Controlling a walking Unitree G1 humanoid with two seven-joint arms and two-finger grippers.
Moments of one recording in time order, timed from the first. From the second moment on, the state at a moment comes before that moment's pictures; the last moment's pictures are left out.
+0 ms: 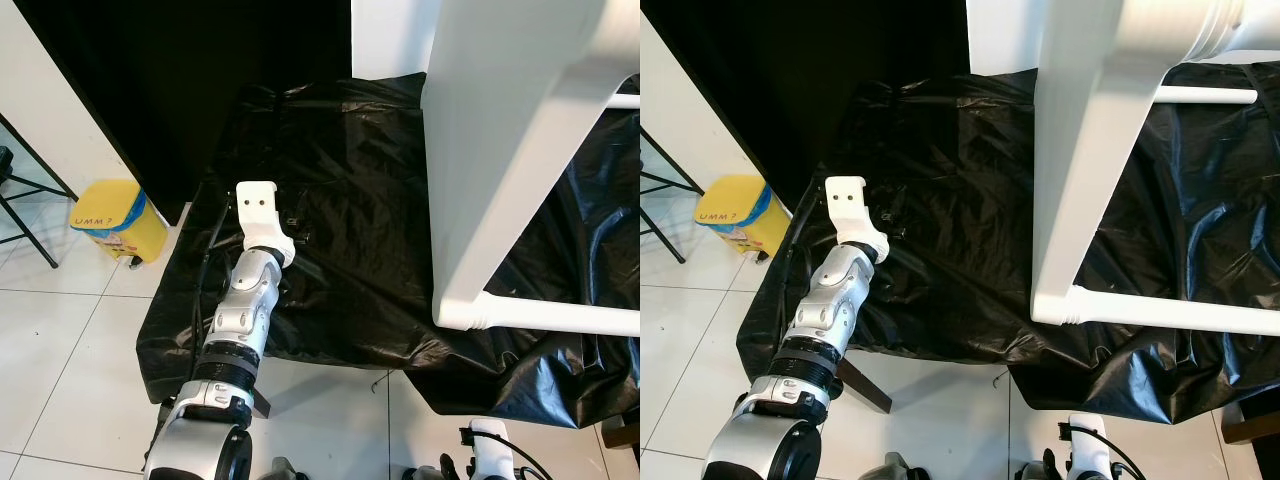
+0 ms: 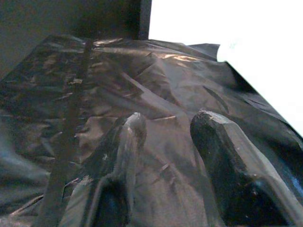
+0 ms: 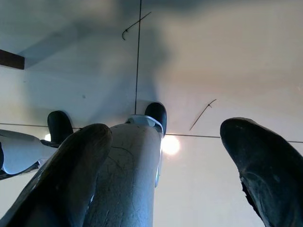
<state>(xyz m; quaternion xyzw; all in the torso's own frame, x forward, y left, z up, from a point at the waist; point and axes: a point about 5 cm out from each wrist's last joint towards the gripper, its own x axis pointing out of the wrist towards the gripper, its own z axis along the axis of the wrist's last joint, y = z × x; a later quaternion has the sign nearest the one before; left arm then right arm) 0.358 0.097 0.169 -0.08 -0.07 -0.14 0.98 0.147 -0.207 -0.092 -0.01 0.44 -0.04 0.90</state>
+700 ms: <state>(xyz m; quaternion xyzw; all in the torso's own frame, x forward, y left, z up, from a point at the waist) 0.356 0.097 0.169 -0.08 -0.06 -0.15 0.98 0.147 -0.207 -0.092 -0.01 0.44 -0.04 0.90</state>
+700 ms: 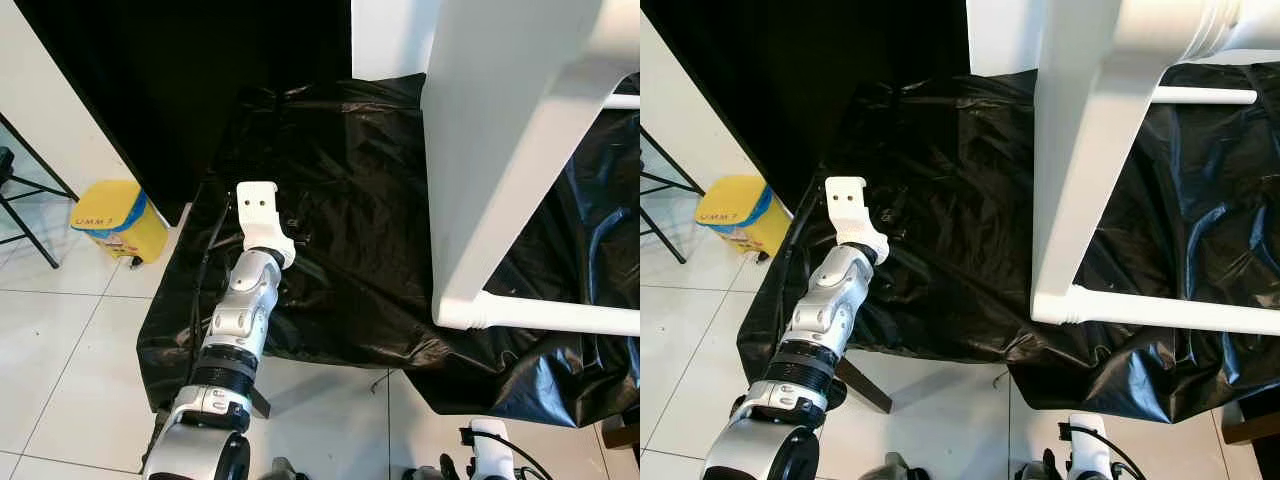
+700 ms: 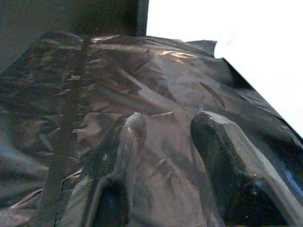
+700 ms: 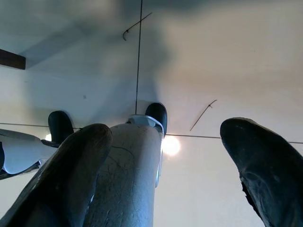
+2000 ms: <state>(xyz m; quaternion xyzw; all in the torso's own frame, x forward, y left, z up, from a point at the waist) 0.354 0.096 0.170 -0.09 -0.06 -0.15 0.98 0.147 -0.207 -0.093 -0.01 0.44 -0.04 0.90</state>
